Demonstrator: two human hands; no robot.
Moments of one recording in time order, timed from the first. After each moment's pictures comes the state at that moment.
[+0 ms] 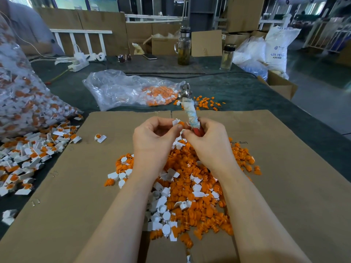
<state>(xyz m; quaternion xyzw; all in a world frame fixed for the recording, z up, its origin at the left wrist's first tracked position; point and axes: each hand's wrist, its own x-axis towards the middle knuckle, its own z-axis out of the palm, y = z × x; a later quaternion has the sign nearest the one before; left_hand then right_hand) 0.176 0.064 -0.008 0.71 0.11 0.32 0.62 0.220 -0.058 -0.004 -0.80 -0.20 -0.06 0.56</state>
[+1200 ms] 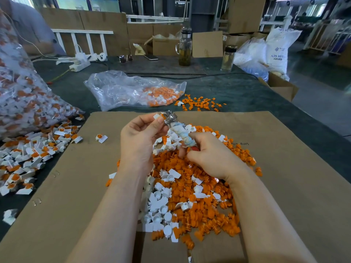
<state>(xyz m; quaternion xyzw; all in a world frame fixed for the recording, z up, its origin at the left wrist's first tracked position) 0.172 0.082 0.000 0.52 0.10 0.28 0.80 0.214 -0.073 0.008 -0.84 -0.32 0.13 0.42</state>
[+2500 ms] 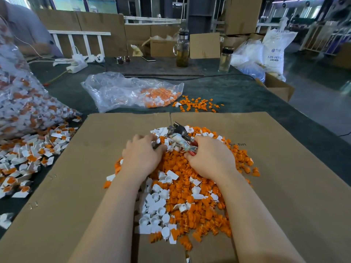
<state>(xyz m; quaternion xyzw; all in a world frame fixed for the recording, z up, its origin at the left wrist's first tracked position) 0.184 0.101 -0.027 0.94 0.21 0.06 0.25 0.233 -0.065 -0.027 -0.97 -0.19 -0.06 0.16</state>
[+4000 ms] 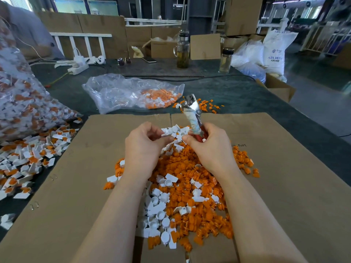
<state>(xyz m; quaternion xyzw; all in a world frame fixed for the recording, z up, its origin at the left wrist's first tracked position) 0.179 0.084 -0.014 0.80 0.19 0.27 0.50 0.228 -0.065 -0.011 -0.86 -0.17 -0.10 0.46</state>
